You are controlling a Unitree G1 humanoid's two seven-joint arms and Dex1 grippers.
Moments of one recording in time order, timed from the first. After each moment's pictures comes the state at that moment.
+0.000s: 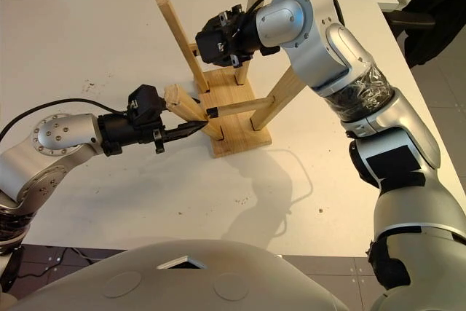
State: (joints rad) left arm -0.16 0.81 -0.24 -0.63 -0.65 0.56 -0.59; right arm -1.00 -0.60 0.63 0.10 -0.28 0.13 1.07
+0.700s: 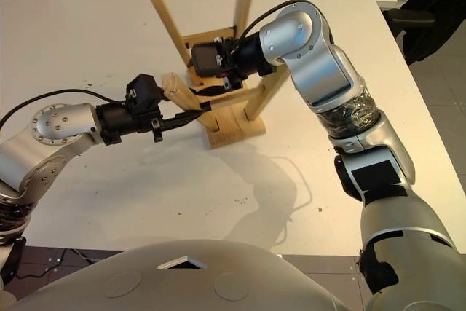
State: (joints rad) left arm -0.23 0.81 -0.24 -0.57 -0.60 0.56 -0.58; right arm -0.86 -0.49 0.44 -0.02 0.00 0.38 1.23
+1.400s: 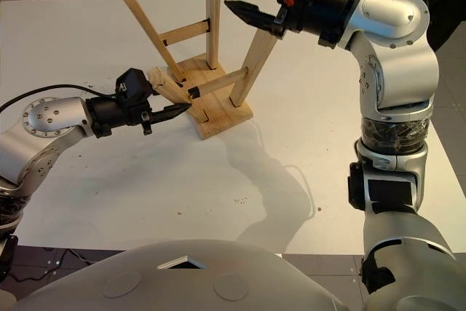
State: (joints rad) left arm -0.22 0.86 -0.23 -0.48 -0.56 0.49 -0.64; right arm -0.75 -0.51 -0.06 -0.19 0.30 0.56 0.89
